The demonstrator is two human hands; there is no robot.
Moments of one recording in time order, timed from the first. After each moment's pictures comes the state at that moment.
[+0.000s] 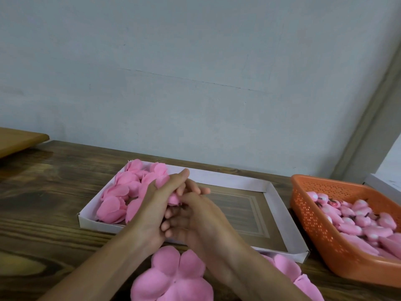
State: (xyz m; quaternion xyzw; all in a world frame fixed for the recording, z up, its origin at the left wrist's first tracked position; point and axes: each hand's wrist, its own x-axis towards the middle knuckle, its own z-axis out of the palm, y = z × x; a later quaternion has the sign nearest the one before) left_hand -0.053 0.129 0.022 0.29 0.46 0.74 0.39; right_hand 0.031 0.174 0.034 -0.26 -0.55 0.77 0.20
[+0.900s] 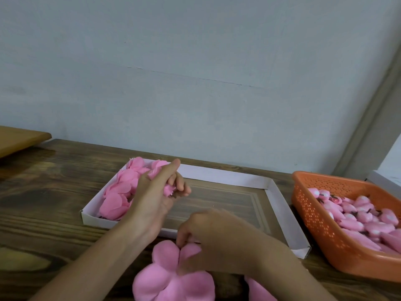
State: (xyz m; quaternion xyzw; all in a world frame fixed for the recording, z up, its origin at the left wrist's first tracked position) left_hand -0.077 0.141 0.013 0.29 0.41 0.82 0.28; right_hand 0.074 0.199 0.050 -0.07 -0.99 0.09 -0.06
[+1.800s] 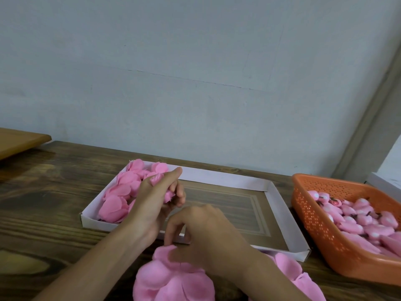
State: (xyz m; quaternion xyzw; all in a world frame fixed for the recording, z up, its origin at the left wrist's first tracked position) left_hand -0.091 0.147 -0.002 0.29 0.46 0.78 0.31; right_hand 0.059 0.197 0.027 -0.08 -0.98 0.16 0.11
